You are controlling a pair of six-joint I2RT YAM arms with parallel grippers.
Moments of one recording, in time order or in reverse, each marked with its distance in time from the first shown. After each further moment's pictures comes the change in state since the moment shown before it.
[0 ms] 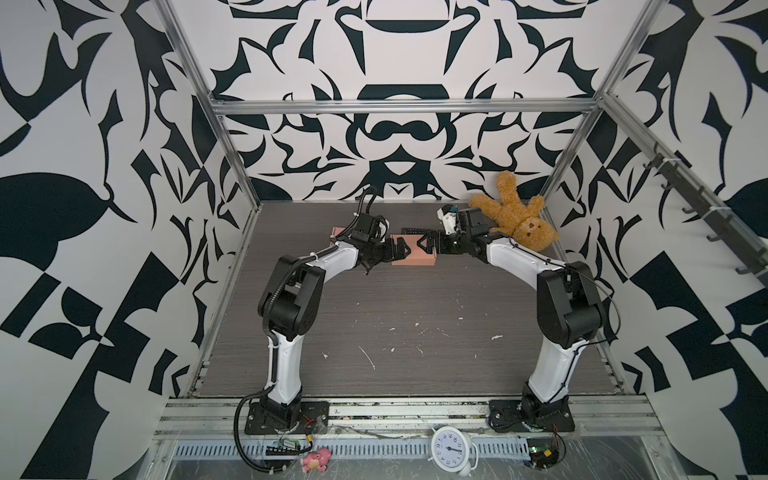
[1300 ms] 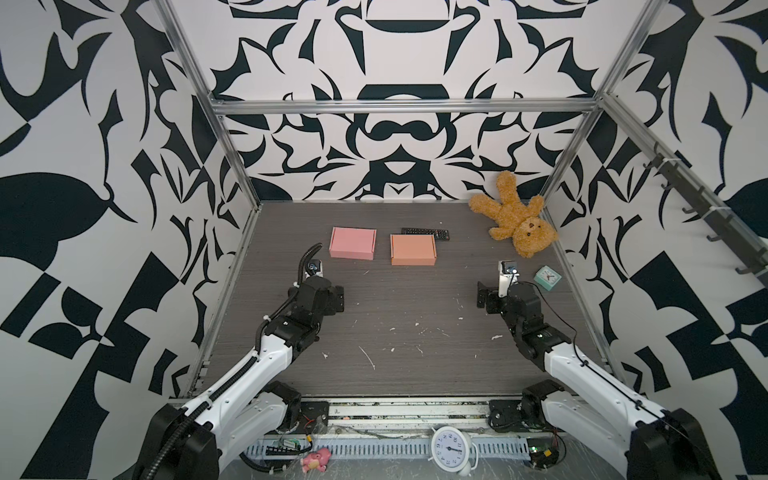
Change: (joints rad) left arm 0.014 -1.013 -0.879 0.002 -0.873 0.290; right arm 0.001 -0.925 -0.980 0.336 0.693 -0.225
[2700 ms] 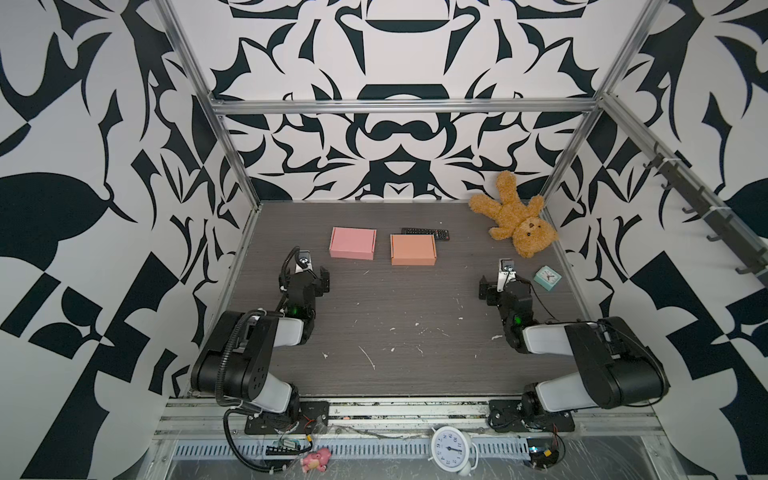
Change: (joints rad) left arm 0.281 0.536 -0.141 0.996 0.112 0.273; right arm -0.156 0.535 -0.063 0.686 -0.004 -0.102
